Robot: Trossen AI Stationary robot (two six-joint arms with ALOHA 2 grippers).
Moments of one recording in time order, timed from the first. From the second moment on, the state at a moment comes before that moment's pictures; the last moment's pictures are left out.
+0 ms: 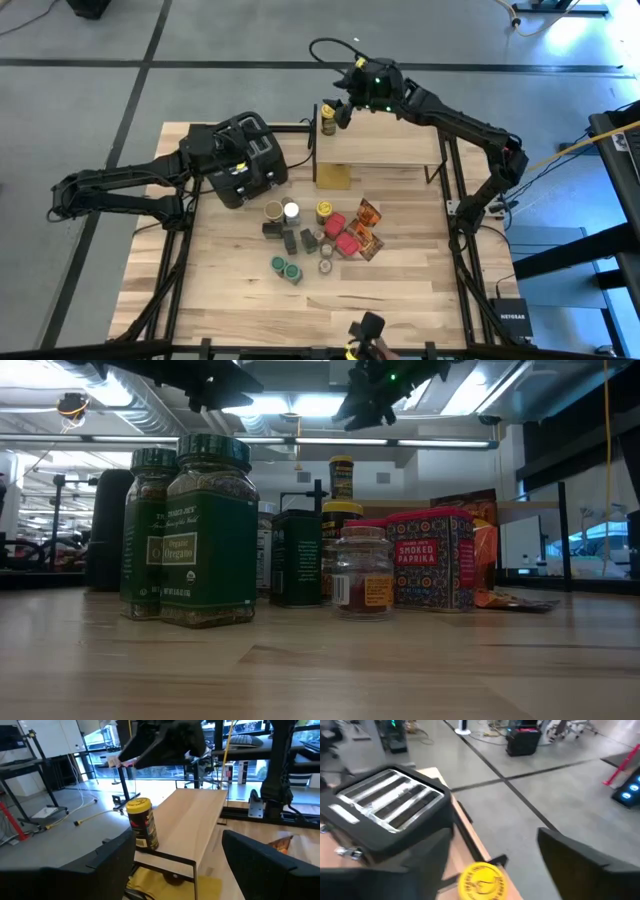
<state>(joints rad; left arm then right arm) 0.31 0.90 0.71 0.11 -0.19 0.11 -0.58 1.65 1.60 -0.32 -0.07 -0.14</state>
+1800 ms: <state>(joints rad) 0.29 0.90 0.71 -0.01 -0.19 0.07 -0.67 1.76 1.22 0.26 -0.32 -0.24</state>
